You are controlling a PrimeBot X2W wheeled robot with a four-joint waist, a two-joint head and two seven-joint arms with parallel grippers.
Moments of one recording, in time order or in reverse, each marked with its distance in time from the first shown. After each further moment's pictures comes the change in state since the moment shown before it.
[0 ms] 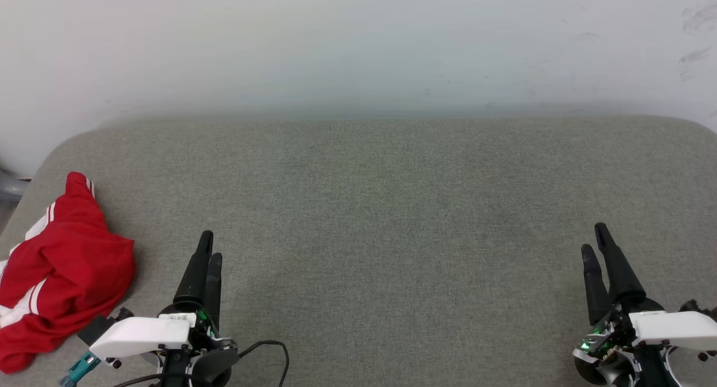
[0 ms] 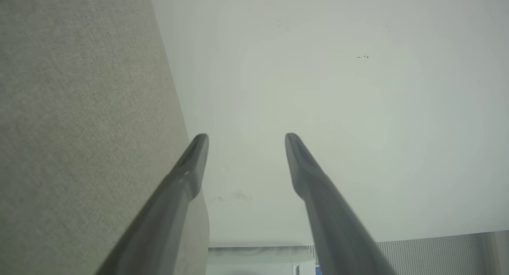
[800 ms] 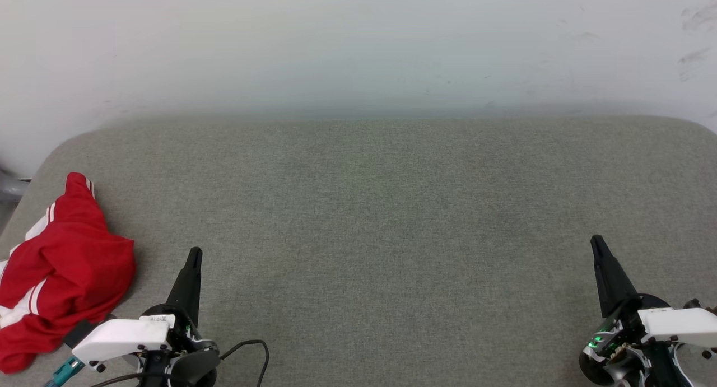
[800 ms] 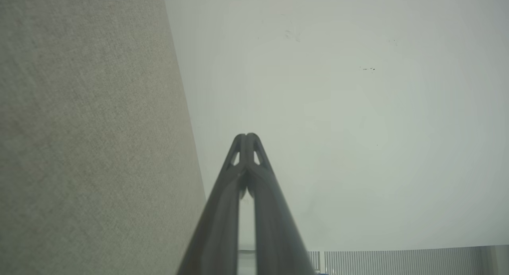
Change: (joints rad) left arm -0.021 0.004 0.081 0.058 -0.016 -0.001 0.080; right arm -0.032 0.000 -0.052 0.063 0.024 0.000 0.072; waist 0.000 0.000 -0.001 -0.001
